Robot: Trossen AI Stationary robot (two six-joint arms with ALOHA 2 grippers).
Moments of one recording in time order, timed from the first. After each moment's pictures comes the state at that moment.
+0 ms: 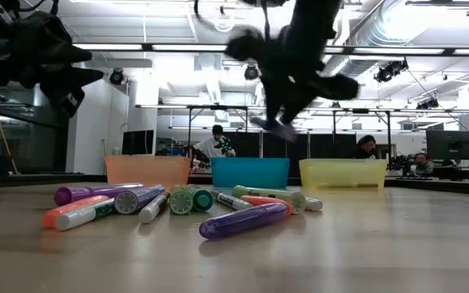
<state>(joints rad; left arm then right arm) -0.17 0.21 0.03 0.16 -0.09 -0.48 0.11 1.83 1.41 -0.77 0.27 1.19</state>
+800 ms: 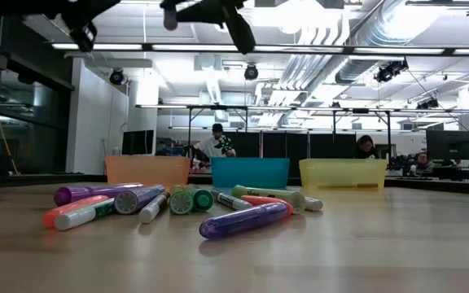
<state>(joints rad) -0.17 0.42 0.38 0.17 -0.16 -0.32 0.11 1.81 1.43 0.10 0.25 0.62</state>
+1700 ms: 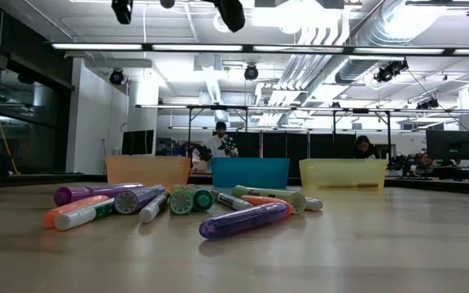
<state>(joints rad) -0.17 0.82 0.61 0.34 -0.21 -0.25 0.11 1.80 1.52 0.00 0.14 0.37</state>
